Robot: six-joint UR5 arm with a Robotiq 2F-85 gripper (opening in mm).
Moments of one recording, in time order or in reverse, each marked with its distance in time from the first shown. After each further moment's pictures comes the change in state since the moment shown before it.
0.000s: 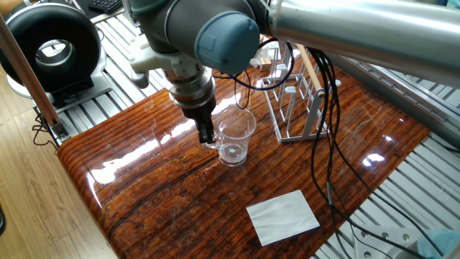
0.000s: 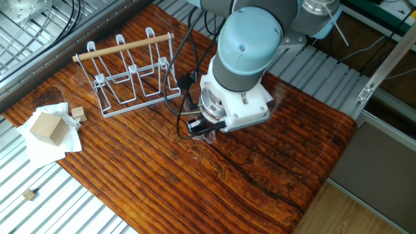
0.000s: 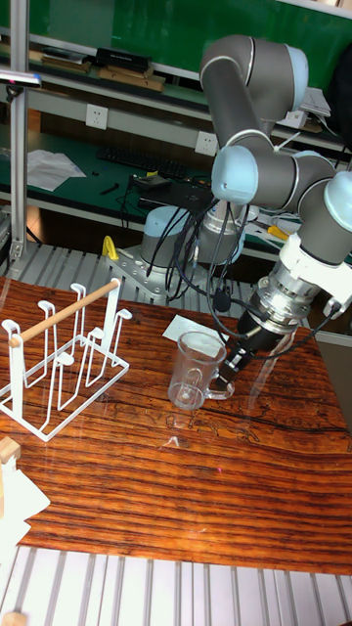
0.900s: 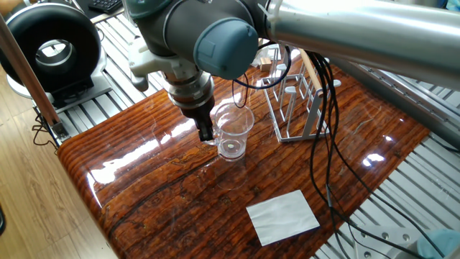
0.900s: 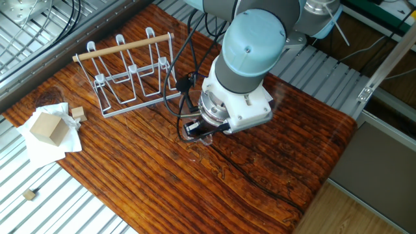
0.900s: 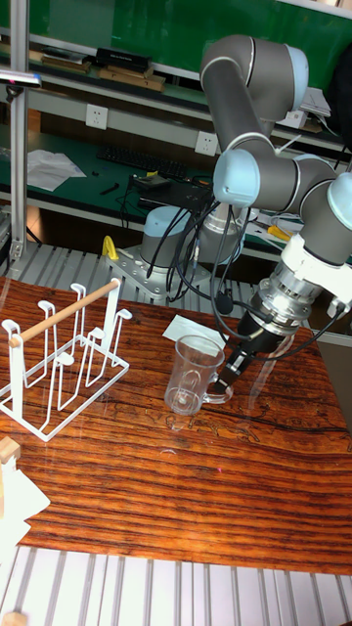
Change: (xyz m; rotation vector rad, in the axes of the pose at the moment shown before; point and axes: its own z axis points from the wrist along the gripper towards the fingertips) arm 0.000 -0.009 -0.001 0.043 0.008 -0.054
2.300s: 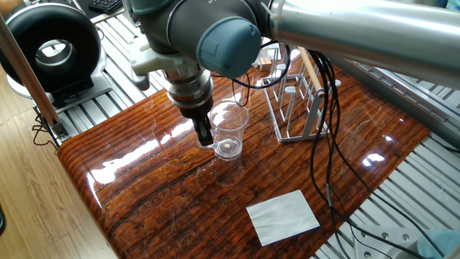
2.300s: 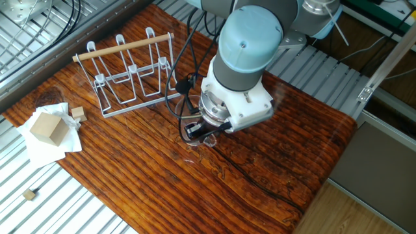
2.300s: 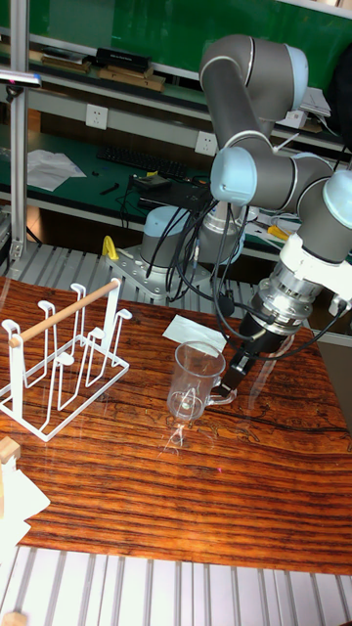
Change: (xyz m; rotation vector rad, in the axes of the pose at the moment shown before) arm -0.007 0.004 -0.004 -0.024 -0.034 -0.038
